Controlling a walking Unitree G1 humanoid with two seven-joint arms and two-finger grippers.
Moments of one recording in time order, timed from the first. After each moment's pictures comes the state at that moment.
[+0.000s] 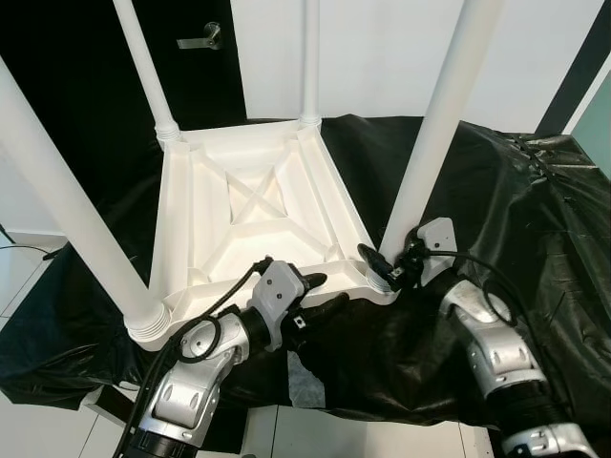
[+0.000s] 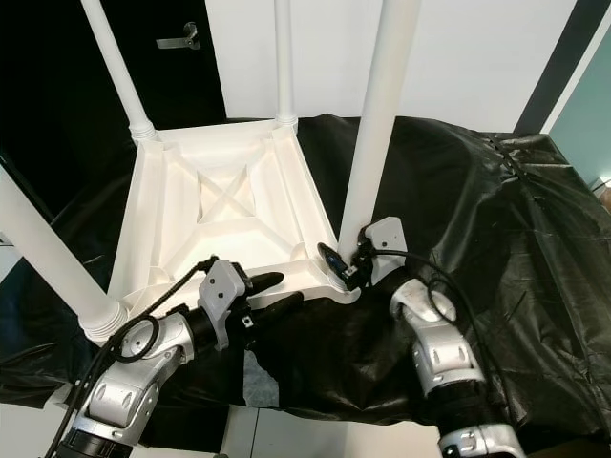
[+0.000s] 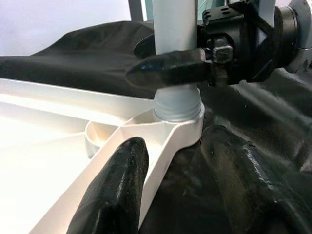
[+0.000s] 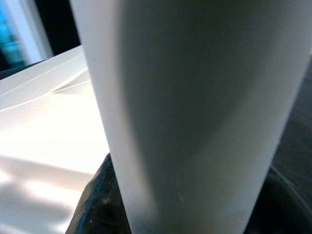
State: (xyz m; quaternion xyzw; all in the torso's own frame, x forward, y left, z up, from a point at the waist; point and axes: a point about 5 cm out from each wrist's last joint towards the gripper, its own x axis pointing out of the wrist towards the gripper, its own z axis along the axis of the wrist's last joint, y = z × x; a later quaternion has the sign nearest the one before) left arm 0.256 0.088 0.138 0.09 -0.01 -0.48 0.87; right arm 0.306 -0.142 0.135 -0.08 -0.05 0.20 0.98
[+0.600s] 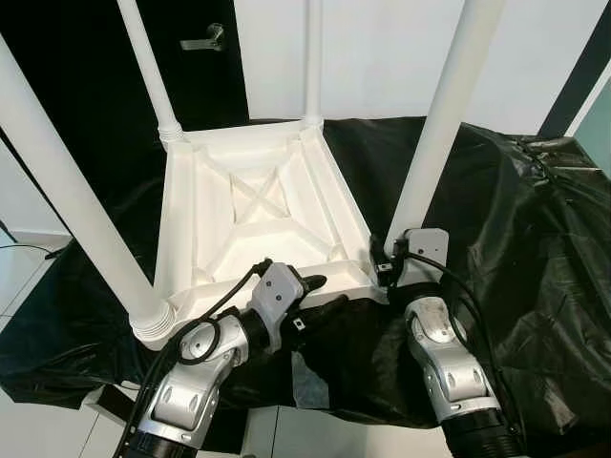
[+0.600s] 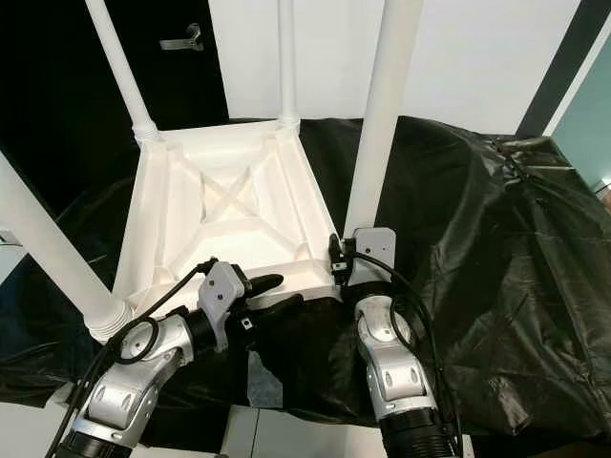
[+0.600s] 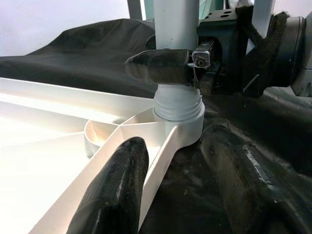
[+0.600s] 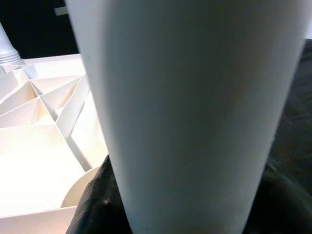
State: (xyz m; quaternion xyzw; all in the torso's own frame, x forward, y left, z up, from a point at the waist) left arm 0.256 0.088 0.138 0.09 -0.01 -0.48 0.87; right arm 0.296 -0.118 0.135 -0.04 -0.05 0.03 1.00
